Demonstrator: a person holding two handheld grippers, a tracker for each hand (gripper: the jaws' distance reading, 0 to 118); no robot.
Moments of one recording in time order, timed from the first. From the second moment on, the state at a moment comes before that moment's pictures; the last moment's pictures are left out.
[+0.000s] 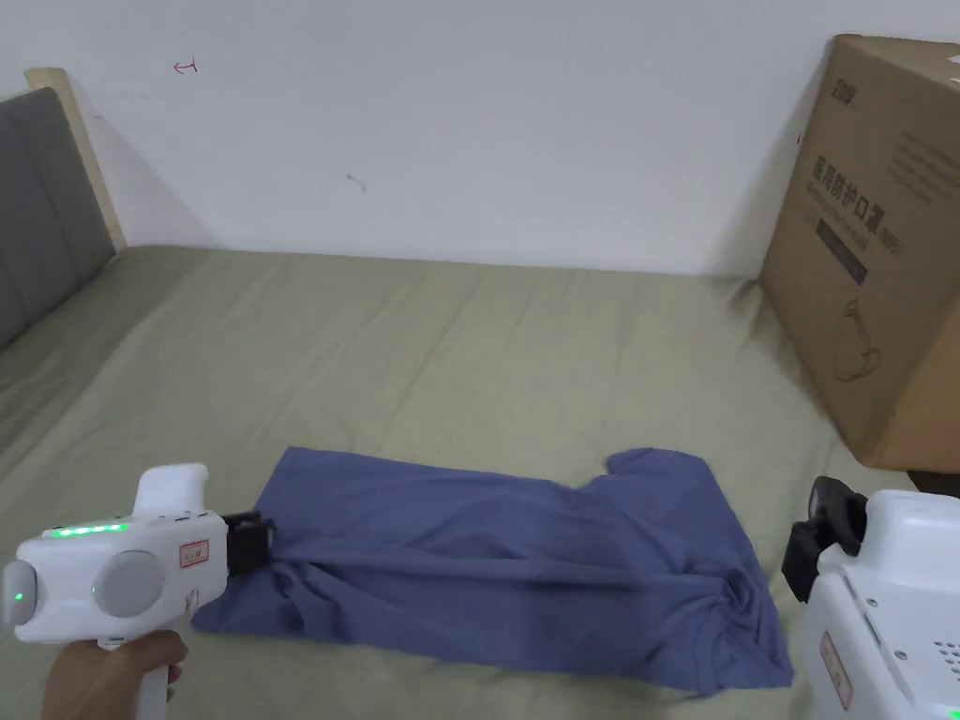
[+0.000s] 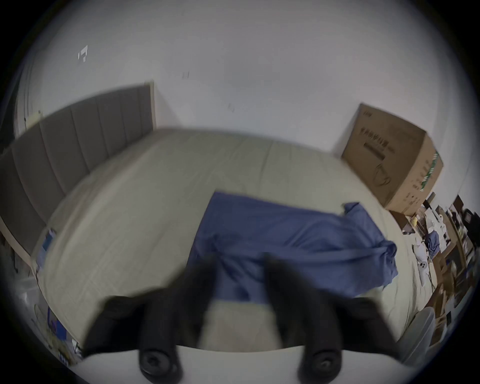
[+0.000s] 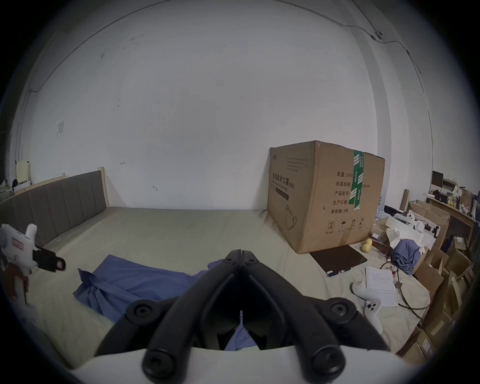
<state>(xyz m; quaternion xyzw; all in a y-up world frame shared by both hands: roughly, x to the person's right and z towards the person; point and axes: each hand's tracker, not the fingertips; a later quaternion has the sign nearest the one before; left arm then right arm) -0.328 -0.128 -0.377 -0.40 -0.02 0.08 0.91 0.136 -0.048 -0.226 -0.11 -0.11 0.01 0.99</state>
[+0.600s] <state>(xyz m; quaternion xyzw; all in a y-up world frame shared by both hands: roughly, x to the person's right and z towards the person) -0.327 -0.231 -0.421 -0.51 0.01 0.07 0.86 0.183 -0.126 -0.274 -0.27 -0.15 -0.01 0.95</state>
